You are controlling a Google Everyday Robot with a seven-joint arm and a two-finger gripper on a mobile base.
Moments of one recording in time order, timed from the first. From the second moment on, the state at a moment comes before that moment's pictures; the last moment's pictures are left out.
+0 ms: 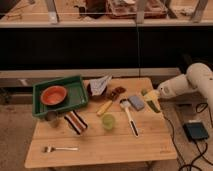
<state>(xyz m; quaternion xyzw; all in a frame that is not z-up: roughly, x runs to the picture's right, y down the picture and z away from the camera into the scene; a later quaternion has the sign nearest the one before) 0.223 0.048 0.731 0.18 -0.34 -0.72 0.57</state>
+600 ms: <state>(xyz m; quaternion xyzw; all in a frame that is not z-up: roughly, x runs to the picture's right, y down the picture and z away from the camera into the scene) 0.137 0.064 0.710 0.29 -0.32 -0.71 0.56</state>
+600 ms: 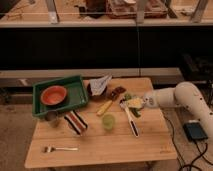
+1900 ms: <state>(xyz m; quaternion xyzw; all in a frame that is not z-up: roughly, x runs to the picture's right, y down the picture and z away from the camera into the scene) 0.001 0.093 0.708 0.40 -0.40 -0.63 0.53</state>
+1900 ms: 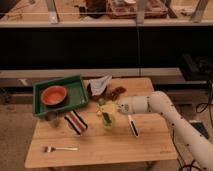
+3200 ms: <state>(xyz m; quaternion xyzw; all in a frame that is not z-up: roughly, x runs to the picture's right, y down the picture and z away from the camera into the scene) -0.003 0.129 0.765 0.36 -0.37 -0.65 0.55</state>
